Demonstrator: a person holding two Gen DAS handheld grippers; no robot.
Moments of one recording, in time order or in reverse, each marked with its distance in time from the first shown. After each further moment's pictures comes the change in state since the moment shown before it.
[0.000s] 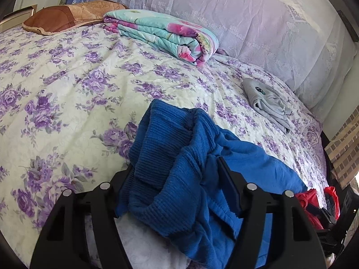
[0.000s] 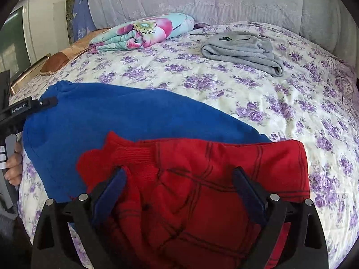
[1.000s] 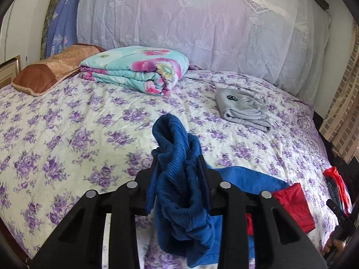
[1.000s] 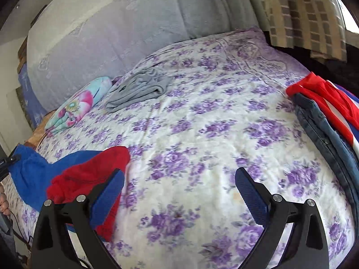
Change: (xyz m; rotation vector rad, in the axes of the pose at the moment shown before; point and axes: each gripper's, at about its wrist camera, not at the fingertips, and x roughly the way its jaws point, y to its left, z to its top) left arm -0.069 -0.102 0.027 0.246 -0.095 0.013; right arm -0.112 -0.184 -0.092 0.490 -0.274 -0.155
